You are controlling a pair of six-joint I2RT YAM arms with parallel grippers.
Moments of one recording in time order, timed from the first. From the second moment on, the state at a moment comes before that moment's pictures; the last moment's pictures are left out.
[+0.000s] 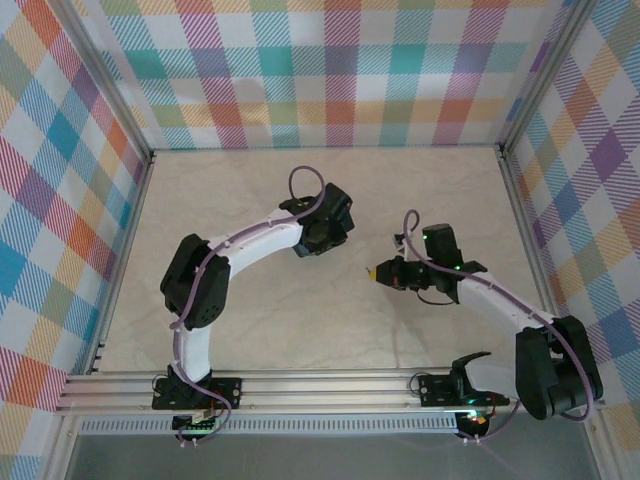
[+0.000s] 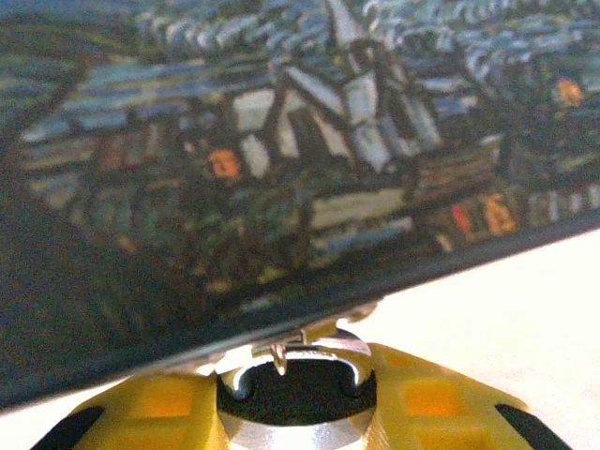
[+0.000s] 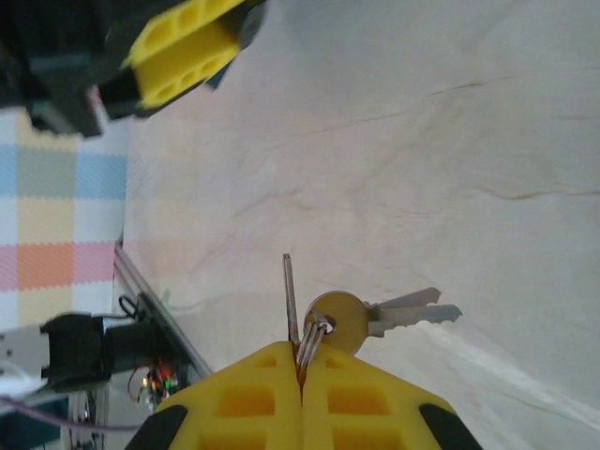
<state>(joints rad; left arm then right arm) -0.72 1.94 1.55 -0.71 -0.03 -1.10 0.34 1.22 0.60 -0.22 -0.78 0.52</state>
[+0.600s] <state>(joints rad) -0.63 1.75 1.40 -0.69 0.36 -1.21 0.46 1.38 0.60 0.05 -0.79 0.45</state>
